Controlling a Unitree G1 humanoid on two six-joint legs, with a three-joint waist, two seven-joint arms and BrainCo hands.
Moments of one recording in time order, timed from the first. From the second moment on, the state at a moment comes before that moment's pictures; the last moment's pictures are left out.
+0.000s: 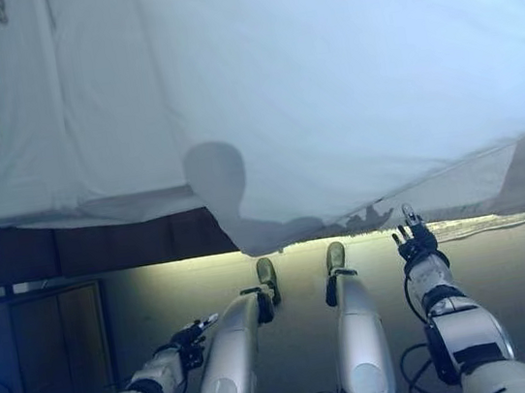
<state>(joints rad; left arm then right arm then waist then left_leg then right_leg) -0.34 0.24 -0.26 1.30 -0.54 0.01 -0.02 -0.57 -0.38 0.01 1.29 1.19 -0.09 0.08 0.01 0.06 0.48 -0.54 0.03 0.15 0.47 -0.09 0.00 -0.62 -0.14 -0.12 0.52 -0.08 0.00</state>
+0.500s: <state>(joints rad) -0.36 0.26 -0.28 1.24 -0.63 -0.01 -0.01 -0.63 -0.49 0.01 1.28 1.21 -0.11 0.15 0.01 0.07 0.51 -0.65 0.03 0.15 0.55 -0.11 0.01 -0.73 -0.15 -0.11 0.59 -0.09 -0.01</state>
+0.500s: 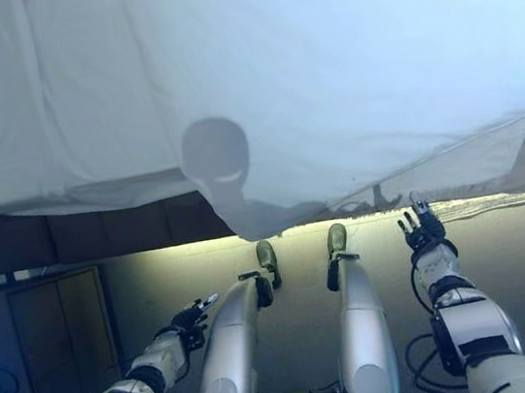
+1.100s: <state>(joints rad) -0.30 0.27 -0.29 1.17 -0.69 -0.02 0.00 -0.89 -0.65 0.04 1.22 1.19 -0.07 0.13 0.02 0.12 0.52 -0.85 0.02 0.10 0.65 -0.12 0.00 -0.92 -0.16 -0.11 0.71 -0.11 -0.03</state>
